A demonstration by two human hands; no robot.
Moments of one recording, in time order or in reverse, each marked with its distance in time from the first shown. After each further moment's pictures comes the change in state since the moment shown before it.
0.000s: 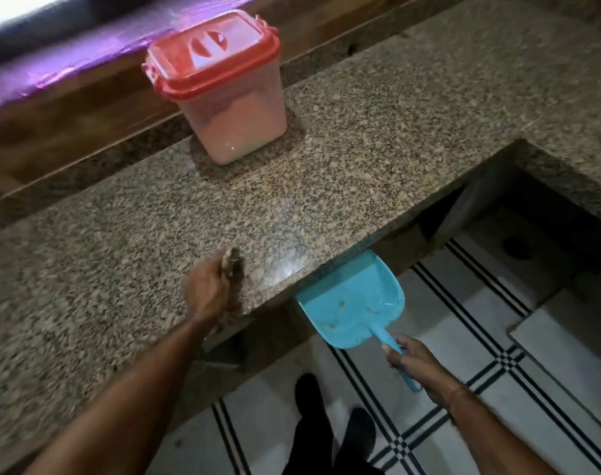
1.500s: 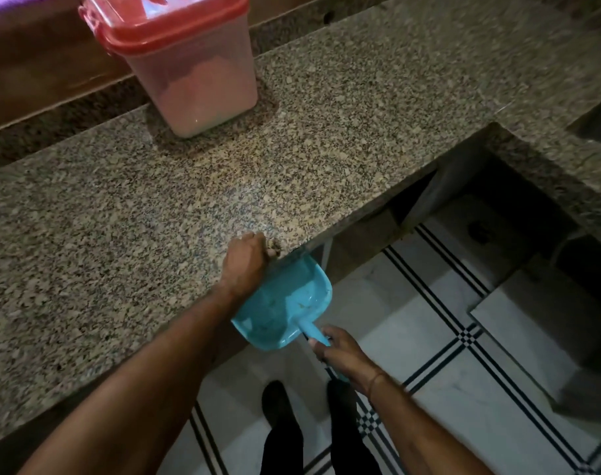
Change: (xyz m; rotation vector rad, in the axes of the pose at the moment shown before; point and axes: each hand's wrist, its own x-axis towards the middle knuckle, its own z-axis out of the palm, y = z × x) left_hand 0.005 0.097 0.059 0.057 -0.317 0.182; right_hand 0.010 -0.013 0.094 -0.043 -0.021 0.060
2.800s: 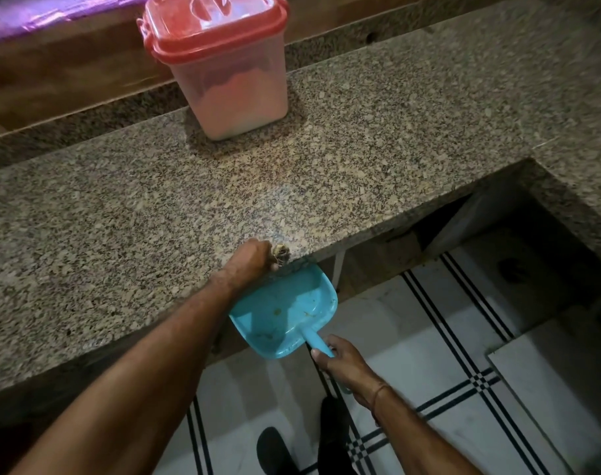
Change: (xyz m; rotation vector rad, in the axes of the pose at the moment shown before) left_hand 0.004 0.013 -0.001 -0.068 -0.143 -0.064; right_hand -0.006 -0.018 -0.055 -0.078 -0.170 -0.039
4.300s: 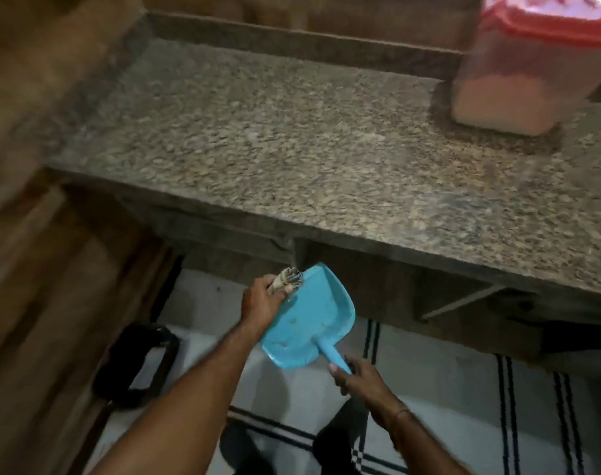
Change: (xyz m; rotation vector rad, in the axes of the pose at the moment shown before) left_hand -0.294 -0.176 0.101 -0.792 0.551 -0.784; right_hand -0.041 0.036 0.155 -0.532 -0.395 -0.034
